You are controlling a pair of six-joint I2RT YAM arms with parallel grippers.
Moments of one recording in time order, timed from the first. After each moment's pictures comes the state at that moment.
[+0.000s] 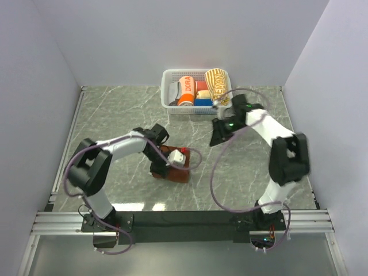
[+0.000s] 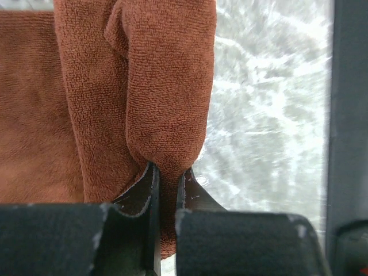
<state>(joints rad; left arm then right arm) -0.61 1.69 1.02 -0.77 0.63 1.03 0.24 1.79 1.33 -0.84 -0.74 -0.19</state>
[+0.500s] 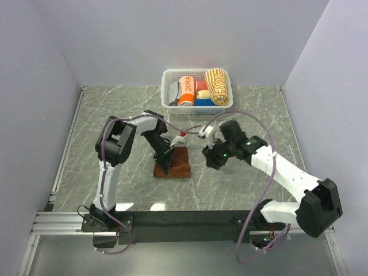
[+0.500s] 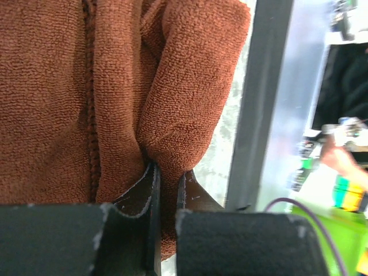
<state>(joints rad) -0.47 2.21 1.51 -1.31 0.89 0.96 0.52 1.22 0.91 -0.63 -0.39 -0.30</state>
